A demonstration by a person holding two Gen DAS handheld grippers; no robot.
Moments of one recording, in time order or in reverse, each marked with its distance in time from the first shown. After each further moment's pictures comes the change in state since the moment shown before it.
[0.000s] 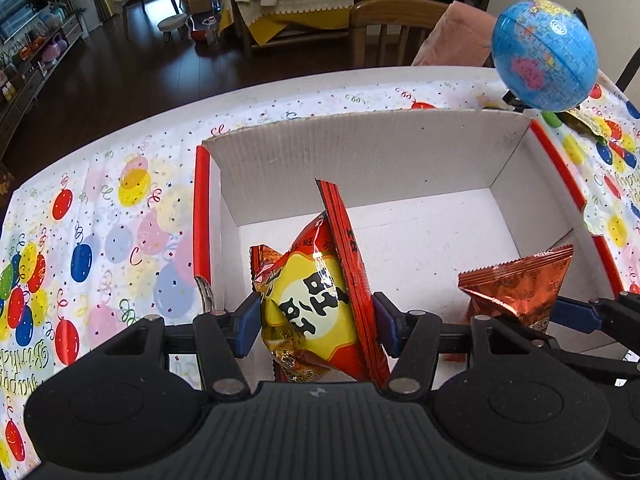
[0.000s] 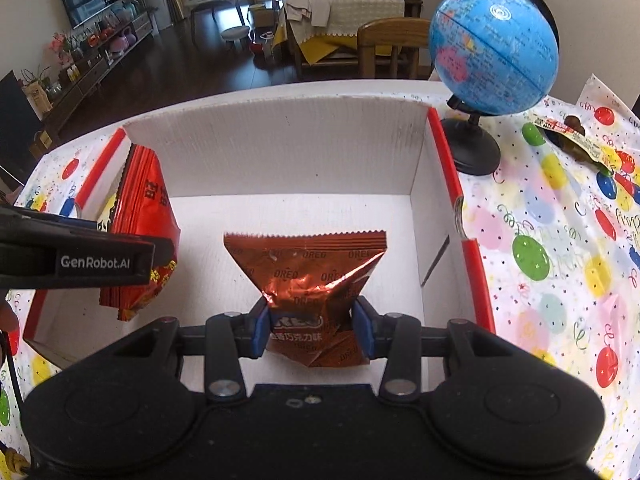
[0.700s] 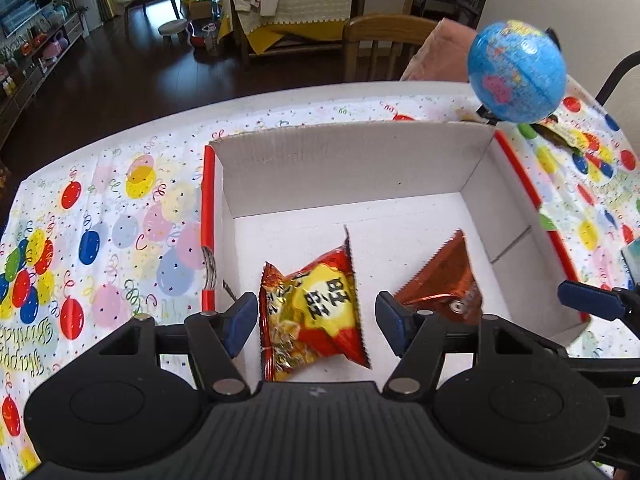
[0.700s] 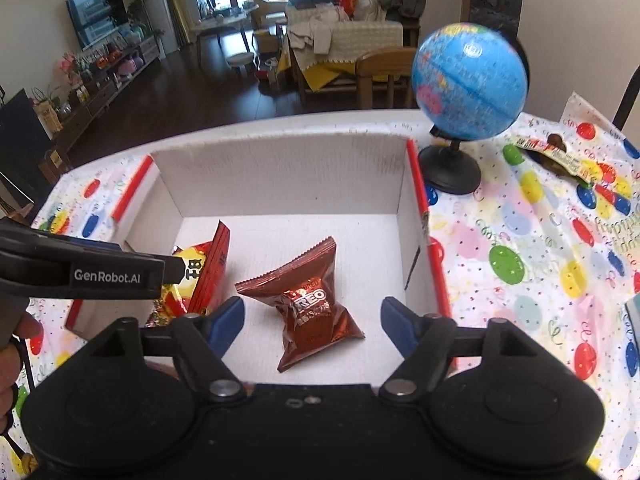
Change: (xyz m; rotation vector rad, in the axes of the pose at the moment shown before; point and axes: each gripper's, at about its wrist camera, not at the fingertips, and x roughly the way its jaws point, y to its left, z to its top) left arm -0.048 -0.006 -0.019 -0.032 -0.045 -0.037; right arm -0.052 -0.011 -0.008 0.003 -0.098 0.023
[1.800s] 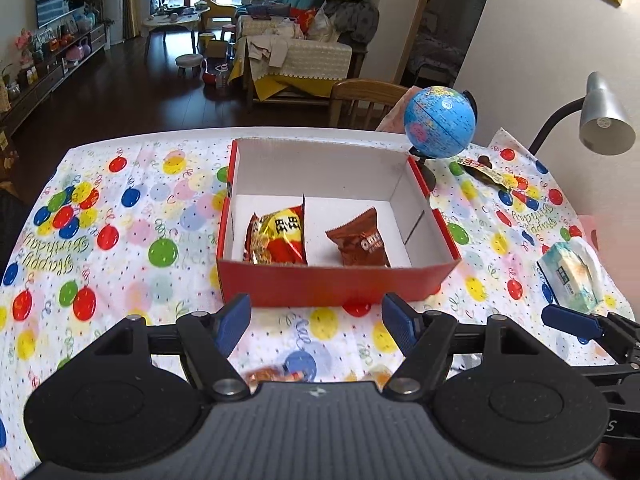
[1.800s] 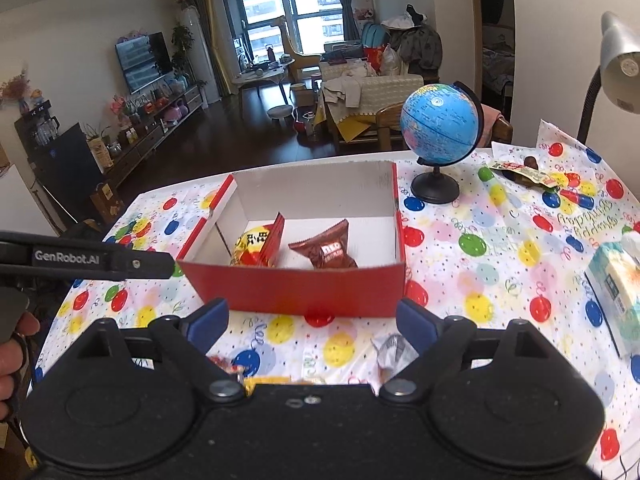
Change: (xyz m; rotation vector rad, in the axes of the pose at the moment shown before) left arm -0.158 -0.021 -0.120 -0.124 -0.186 -0.072; right arm -0.144 -0.024 -0.089 -0.011 -0.167 0.122
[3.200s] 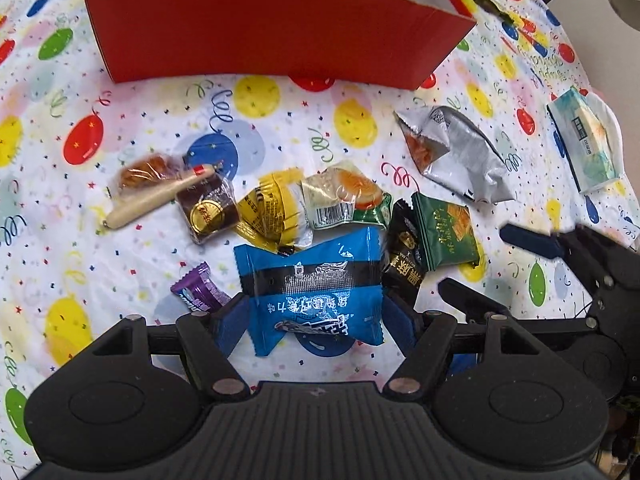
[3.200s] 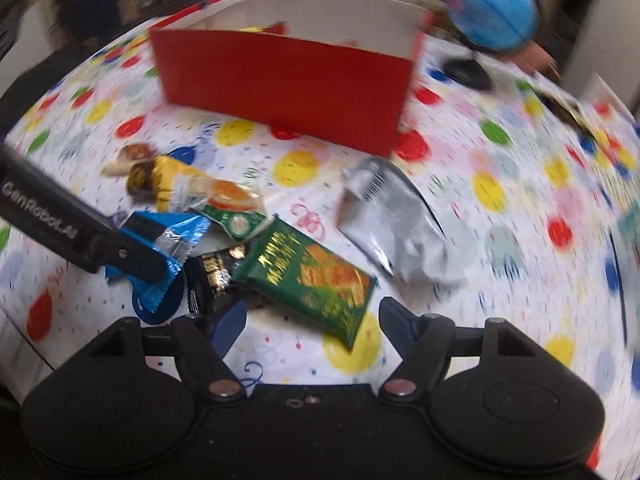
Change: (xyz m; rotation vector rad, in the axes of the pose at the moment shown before) left arm 0.125 -0.030 -0.108 -0.025 0.488 -0.114; right arm 0.075 -0.038 -0.106 -0.357 0.307 -0.004
